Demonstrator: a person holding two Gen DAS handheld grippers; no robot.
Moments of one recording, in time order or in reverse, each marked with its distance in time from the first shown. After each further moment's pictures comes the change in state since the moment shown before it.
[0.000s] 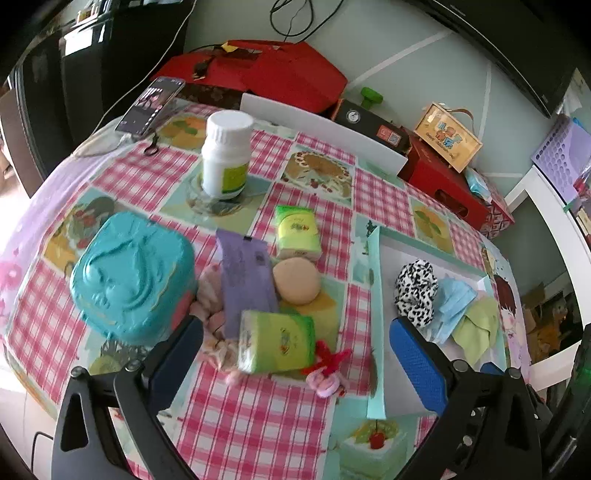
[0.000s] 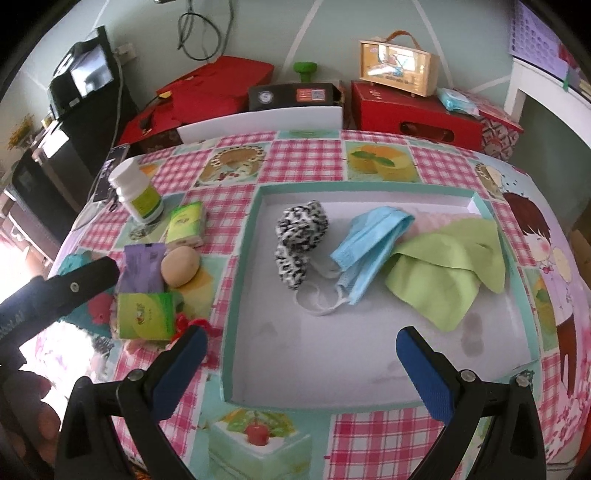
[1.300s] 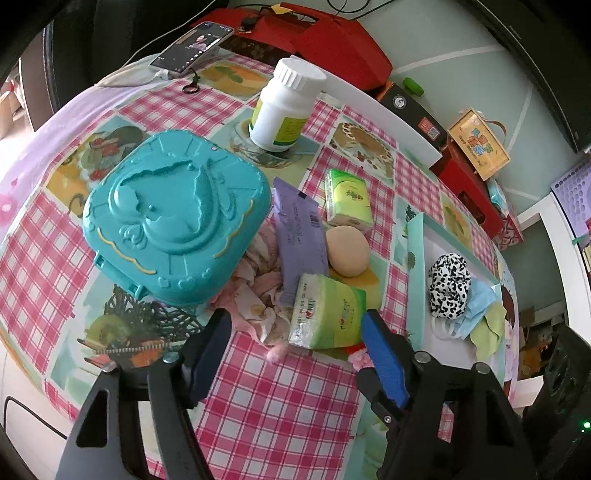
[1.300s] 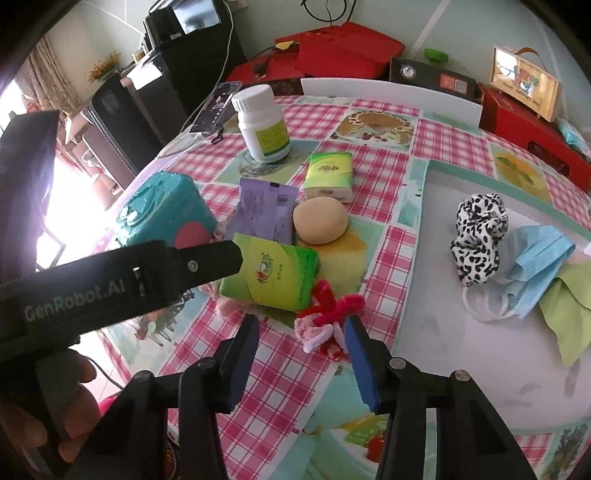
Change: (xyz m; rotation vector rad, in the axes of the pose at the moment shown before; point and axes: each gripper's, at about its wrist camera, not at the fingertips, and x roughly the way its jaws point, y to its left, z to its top) left arm 0.023 0.051 -0.014 -0.158 0.104 -0.031; right arm 0.044 0.090 -0.016 -0.248 0.096 0.277
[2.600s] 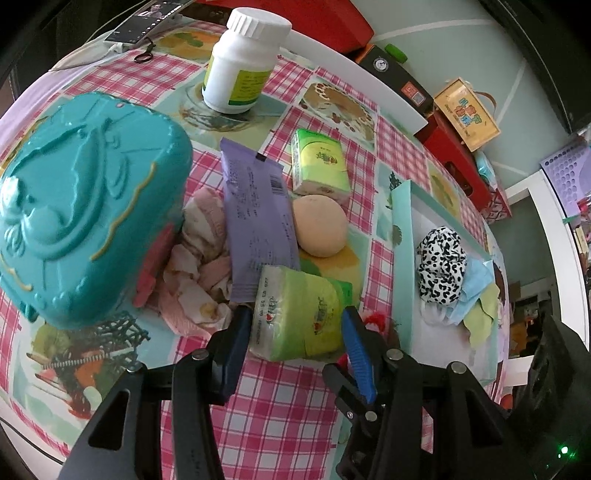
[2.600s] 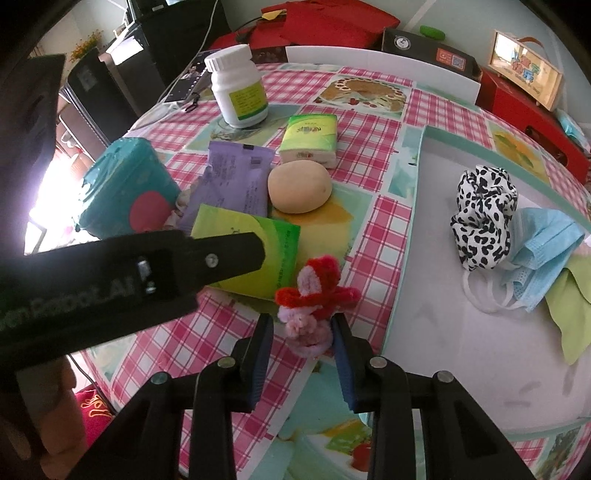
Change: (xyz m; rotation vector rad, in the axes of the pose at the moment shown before) left arm 0.040 -0.019 0.001 0.045 0.118 -0.077; right arm 0.025 -0.007 0.000 -0.007 0.105 -0.083
